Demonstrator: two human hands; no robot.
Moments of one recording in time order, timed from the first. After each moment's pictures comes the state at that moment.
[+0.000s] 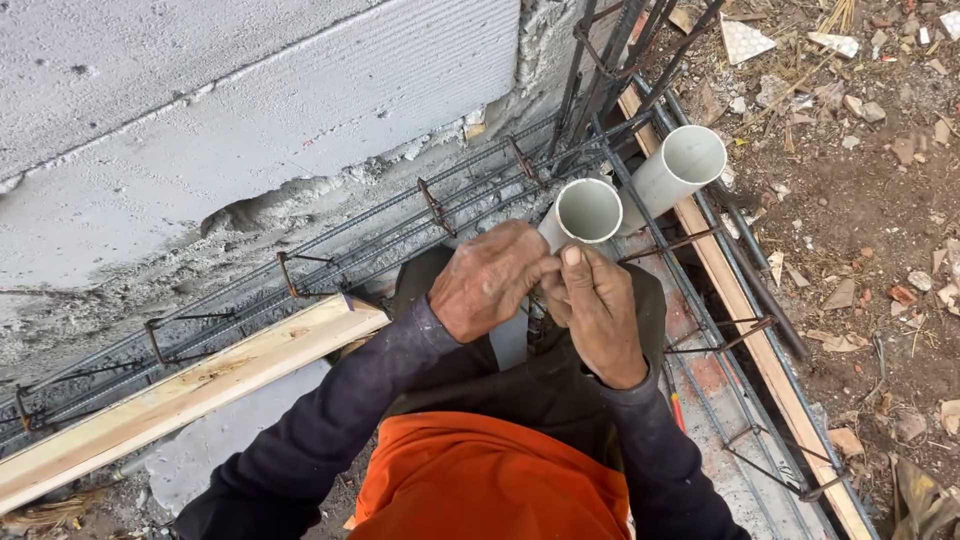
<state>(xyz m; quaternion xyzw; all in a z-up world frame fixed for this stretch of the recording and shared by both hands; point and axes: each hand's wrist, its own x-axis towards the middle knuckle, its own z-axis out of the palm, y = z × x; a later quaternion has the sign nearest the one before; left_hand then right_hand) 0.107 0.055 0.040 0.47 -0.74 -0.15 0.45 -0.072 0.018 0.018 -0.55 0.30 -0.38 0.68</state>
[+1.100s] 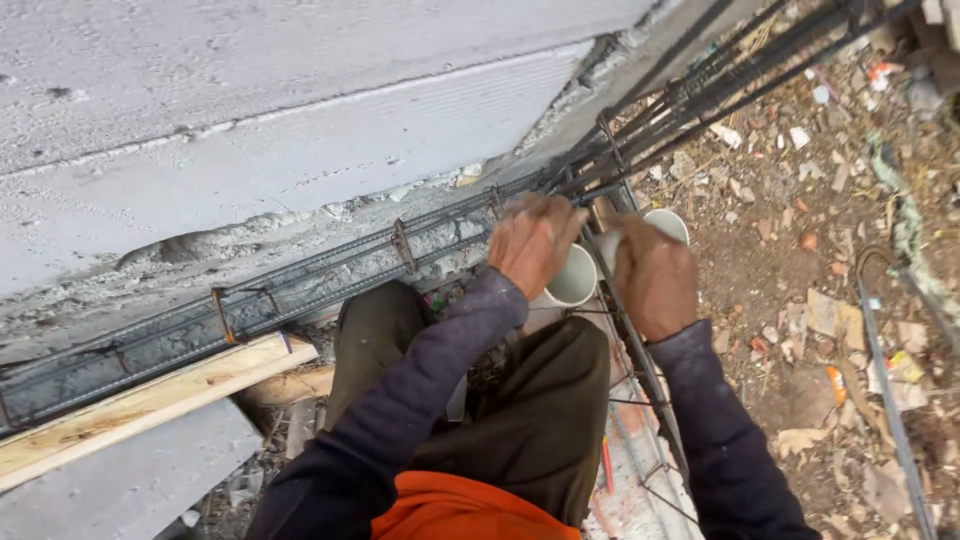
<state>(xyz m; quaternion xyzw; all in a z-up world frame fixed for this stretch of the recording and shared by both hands) 0.091 -0.088 -0.064 0.69 -0.59 -0.13 0.40 -0.069 -0.111 0.038 -0.89 0.41 -0.21 0.05</state>
